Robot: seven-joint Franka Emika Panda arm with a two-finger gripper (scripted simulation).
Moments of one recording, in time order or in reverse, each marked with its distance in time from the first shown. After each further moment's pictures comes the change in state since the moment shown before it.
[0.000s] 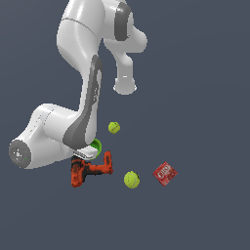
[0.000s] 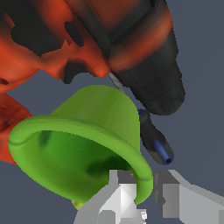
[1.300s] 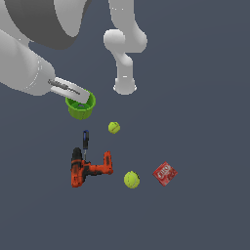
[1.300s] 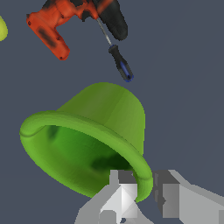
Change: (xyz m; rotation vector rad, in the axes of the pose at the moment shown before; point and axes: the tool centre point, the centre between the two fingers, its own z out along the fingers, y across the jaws) arm -0.185 0.031 -0.165 0.001 0.003 -0.007
